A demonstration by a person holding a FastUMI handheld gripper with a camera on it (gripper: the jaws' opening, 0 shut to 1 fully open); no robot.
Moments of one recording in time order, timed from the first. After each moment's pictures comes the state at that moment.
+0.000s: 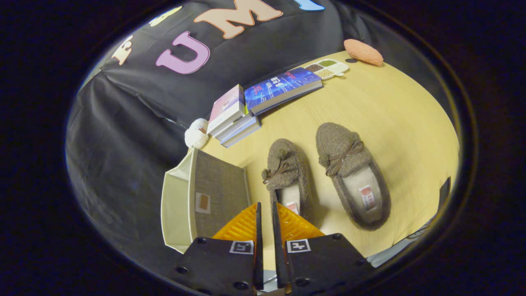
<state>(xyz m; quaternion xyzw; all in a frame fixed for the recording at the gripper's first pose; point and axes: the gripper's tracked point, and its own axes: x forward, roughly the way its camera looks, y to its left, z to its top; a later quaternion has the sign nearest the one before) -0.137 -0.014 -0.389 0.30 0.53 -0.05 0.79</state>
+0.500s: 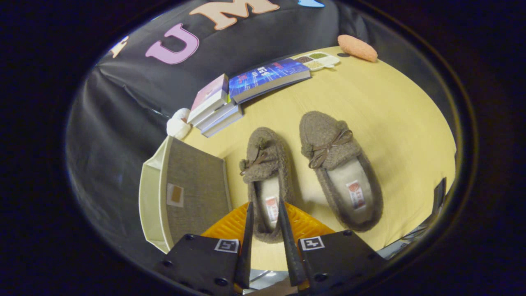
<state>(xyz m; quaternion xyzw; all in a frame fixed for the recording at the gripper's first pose) -0.153 -0.027 -0.423 0.26 0.56 -0.08 0.78</state>
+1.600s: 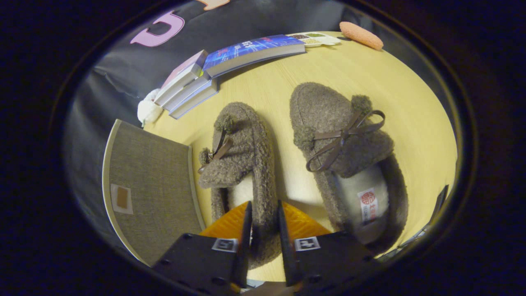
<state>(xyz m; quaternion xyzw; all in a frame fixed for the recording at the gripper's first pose) -0.149 -0.026 -0.500 0.23 0.62 -0.11 0.74</state>
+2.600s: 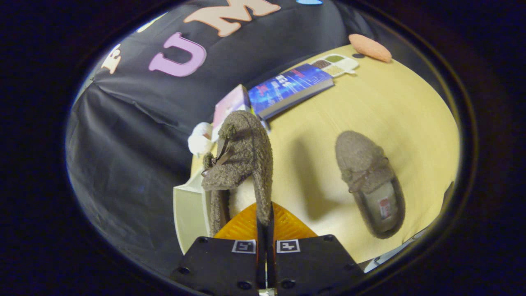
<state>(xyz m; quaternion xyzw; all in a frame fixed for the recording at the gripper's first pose) -0.071 0.023 -0.366 0.35 0.52 -0.04 0.78</state>
